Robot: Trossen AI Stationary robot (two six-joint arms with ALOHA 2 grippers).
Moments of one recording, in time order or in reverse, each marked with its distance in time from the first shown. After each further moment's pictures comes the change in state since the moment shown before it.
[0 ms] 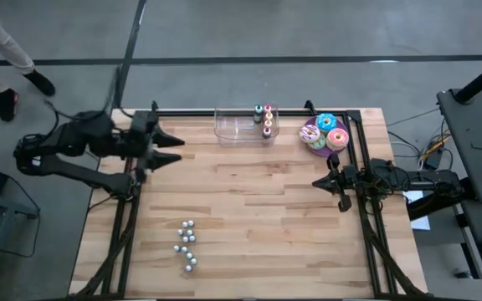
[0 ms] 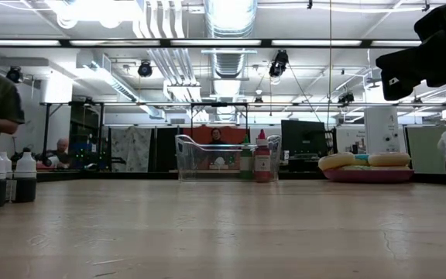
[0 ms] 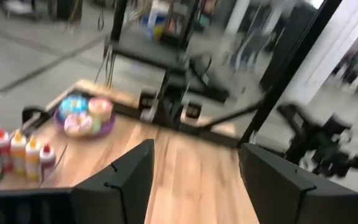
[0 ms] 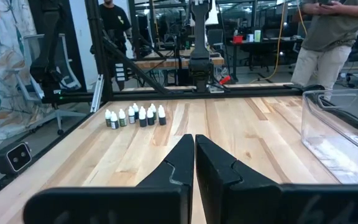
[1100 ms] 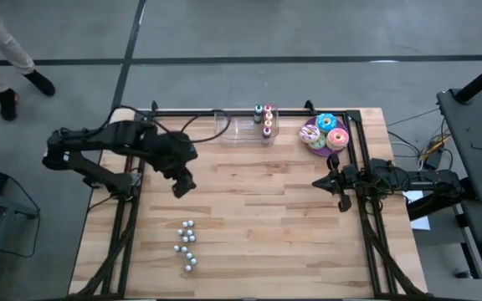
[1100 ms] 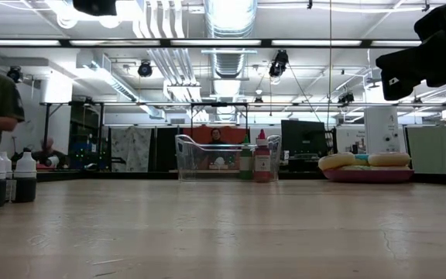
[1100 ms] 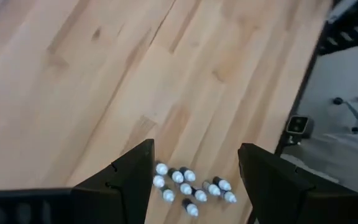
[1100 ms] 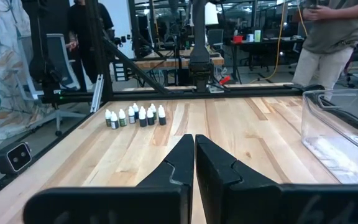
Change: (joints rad) left arm 0.001 0.387 0.246 -0.670 0.170 -0.315; right arm 0.000 0.000 0.000 0.000 0.000 0.000
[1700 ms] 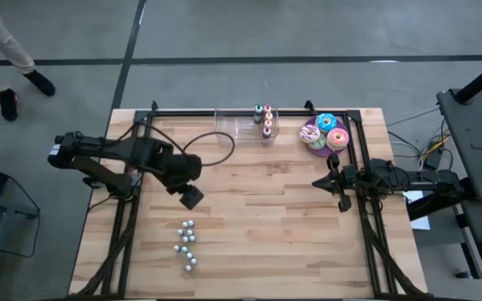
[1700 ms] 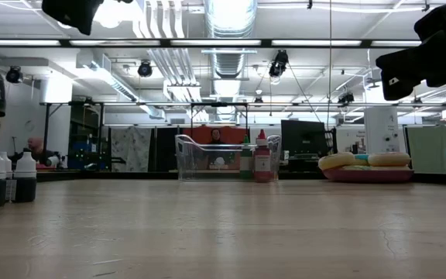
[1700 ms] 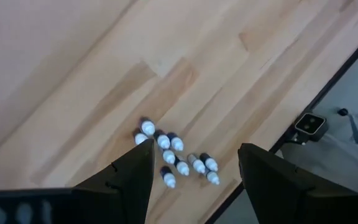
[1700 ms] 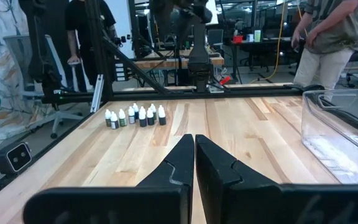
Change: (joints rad) left arm -0.111 0.069 -0.082 -0.012 0.024 -0.348; right arm 0.000 0.000 0.000 0.000 0.000 0.000
